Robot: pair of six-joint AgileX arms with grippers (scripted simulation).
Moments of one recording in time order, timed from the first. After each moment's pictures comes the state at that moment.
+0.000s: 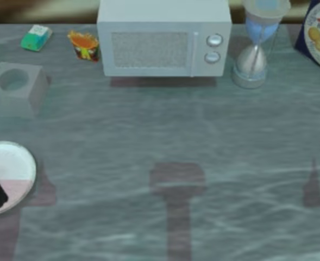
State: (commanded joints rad) left arm 0.00 0.00 0.00 0.00 0.00 0.00; right arm 0.00 0.00 0.00 0.00 0.00 0.00
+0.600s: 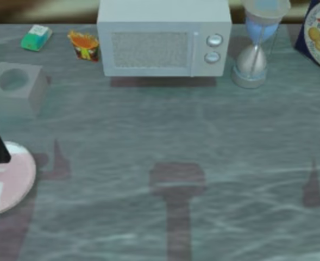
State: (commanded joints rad) left arm -0.18 0.38 0.31 -0.04 -0.16 -0.08; right arm 0.00 0.00 0.00 0.00 0.00 0.00
